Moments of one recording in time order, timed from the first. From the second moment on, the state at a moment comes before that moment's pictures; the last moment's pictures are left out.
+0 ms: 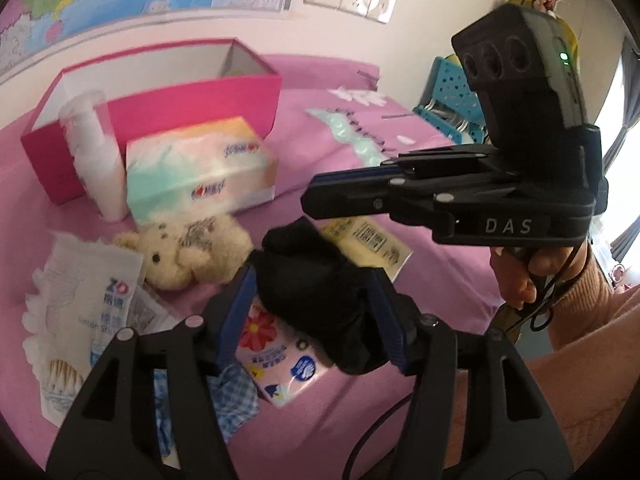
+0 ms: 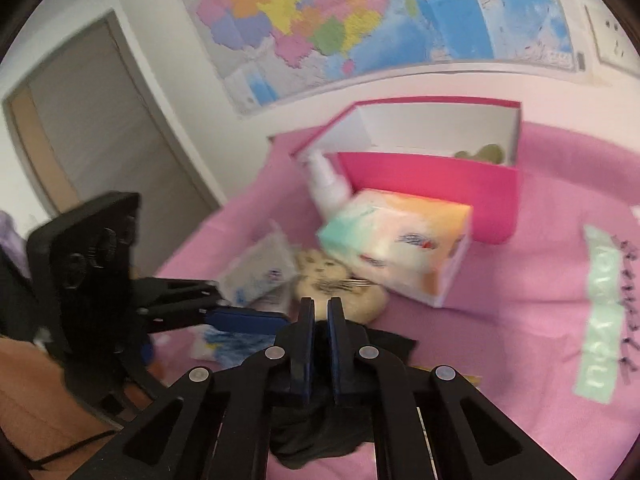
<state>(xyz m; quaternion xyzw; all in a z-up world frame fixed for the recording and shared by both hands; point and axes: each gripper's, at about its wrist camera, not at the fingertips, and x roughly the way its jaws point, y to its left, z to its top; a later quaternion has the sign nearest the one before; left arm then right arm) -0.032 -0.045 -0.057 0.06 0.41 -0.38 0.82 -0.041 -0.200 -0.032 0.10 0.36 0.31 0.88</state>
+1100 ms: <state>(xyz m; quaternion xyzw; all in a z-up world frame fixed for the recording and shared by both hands) -0.012 -0.026 -0.061 0.04 0.43 -0.36 0.83 -0.007 -0.218 -0.055 0.14 0.40 0.30 0.86</state>
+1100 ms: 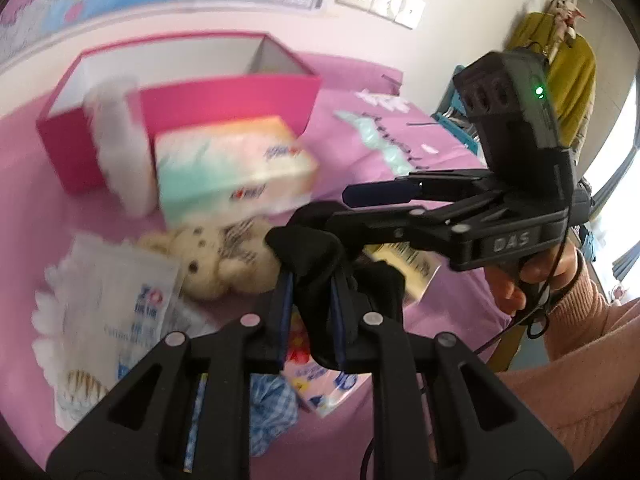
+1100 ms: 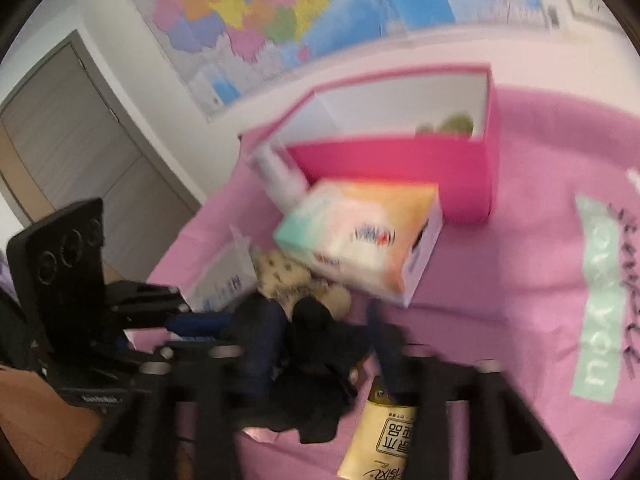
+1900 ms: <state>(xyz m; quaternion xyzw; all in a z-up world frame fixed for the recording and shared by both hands) 0.009 -0.053 -0.004 0.03 0.36 -0.39 0.85 -0.008 -0.234 -0.012 0.18 0.31 0.34 0.87</state>
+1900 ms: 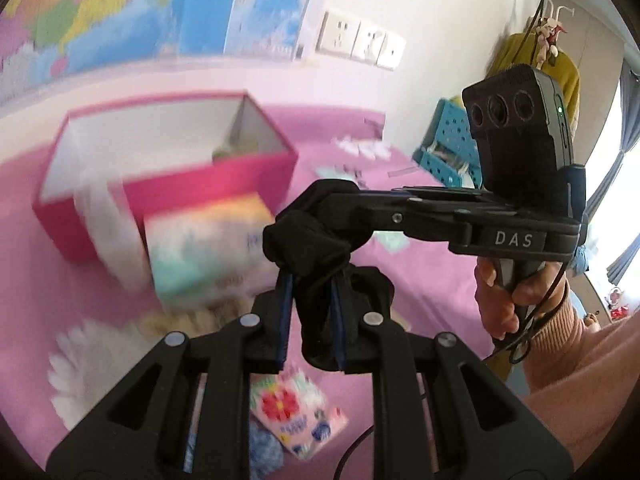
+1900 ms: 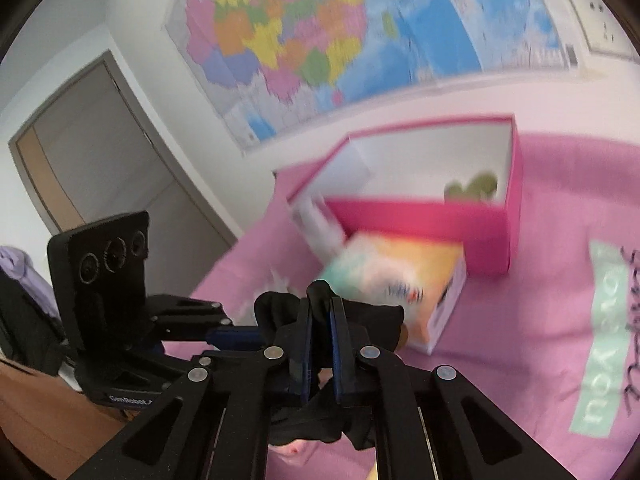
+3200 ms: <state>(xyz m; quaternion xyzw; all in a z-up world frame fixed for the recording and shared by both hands) 0.112 0.007 0.035 -0.01 0.33 -0.24 0.91 0.106 -0.268 -0.017 0.14 0.31 0.16 0.93</state>
